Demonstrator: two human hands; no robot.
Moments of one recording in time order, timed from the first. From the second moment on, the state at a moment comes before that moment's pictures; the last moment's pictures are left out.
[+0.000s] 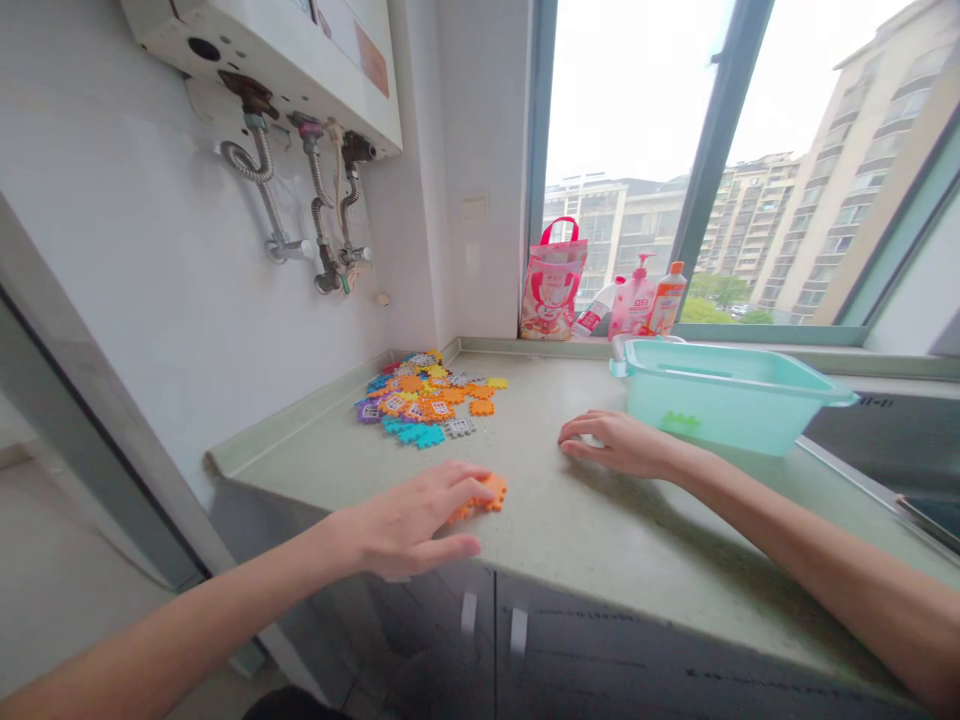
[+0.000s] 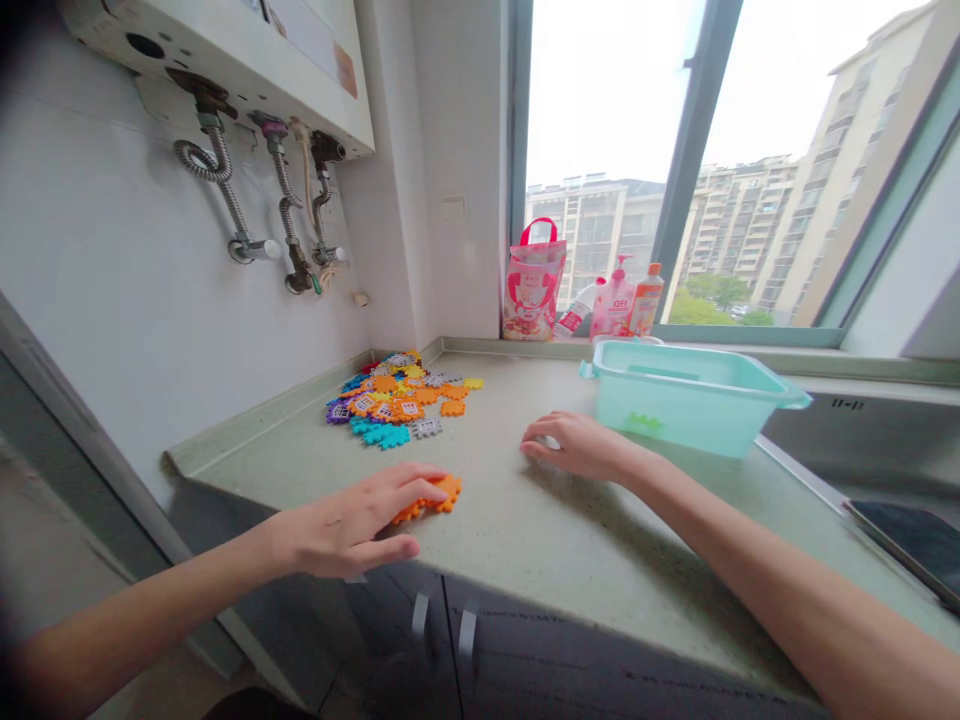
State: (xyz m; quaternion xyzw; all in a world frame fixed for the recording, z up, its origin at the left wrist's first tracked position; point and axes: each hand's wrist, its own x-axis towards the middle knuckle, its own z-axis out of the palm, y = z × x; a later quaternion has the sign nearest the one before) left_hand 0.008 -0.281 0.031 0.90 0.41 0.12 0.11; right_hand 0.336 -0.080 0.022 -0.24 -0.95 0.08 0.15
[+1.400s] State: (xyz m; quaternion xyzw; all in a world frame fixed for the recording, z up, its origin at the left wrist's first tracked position) left_hand -0.174 -0.077 0.065 0.66 0.74 0.12 -0.05; right_hand 0.344 -0.064 0.007 -0.30 -0.94 0.11 0.15
